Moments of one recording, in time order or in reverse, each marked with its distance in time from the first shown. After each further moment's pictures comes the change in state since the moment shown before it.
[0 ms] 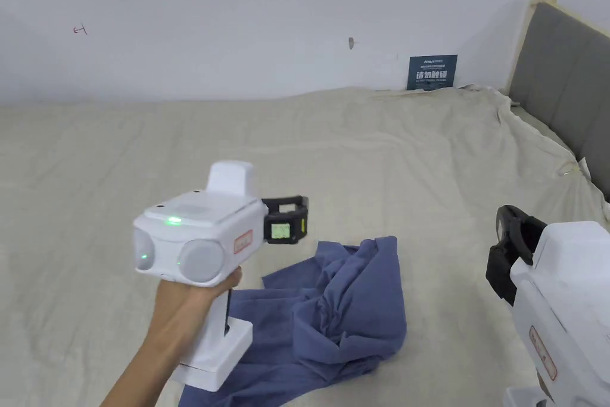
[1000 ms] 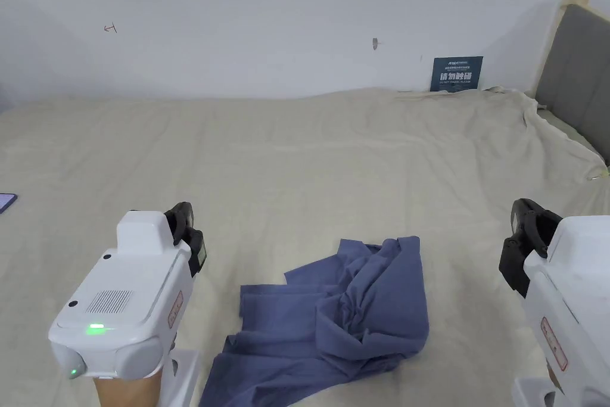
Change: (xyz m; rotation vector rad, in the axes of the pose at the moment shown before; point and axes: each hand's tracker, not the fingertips) left arm -0.067 -0.072 0.061 0.178 0.264 0.024; right arm -0.013 -0.003 -0.005 0.024 0.003 -0.009
